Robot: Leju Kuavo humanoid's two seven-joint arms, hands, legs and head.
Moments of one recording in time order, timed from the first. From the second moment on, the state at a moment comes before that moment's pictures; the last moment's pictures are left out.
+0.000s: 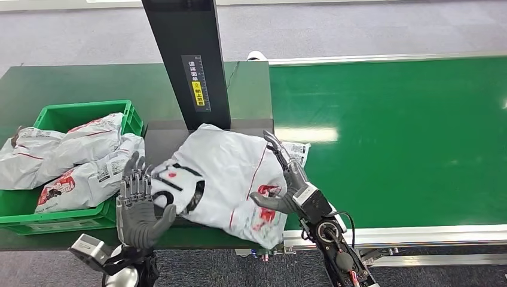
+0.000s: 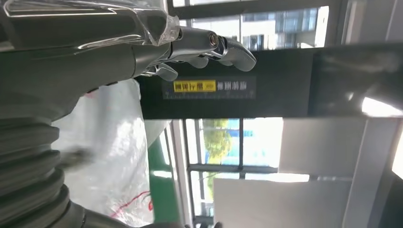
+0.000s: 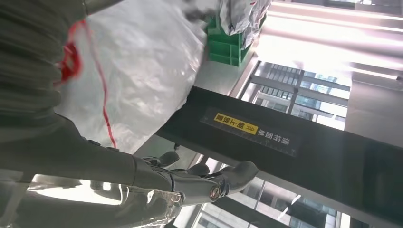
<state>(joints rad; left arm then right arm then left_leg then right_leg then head) -0.02 -0.16 -0.09 -1.39 -0.07 -0.11 -0.67 -0.28 0.09 0.35 -1.11 0.20 0.20 -0.67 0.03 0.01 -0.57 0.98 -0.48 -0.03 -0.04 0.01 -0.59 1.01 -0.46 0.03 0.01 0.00</state>
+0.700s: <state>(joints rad) -0.22 -0.12 -0.30 -1.13 -0.97 0.14 -0.17 -0.26 0.09 0.32 -1.15 0.25 0.23 -0.66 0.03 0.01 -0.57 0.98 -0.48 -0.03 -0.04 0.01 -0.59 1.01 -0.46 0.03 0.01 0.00</state>
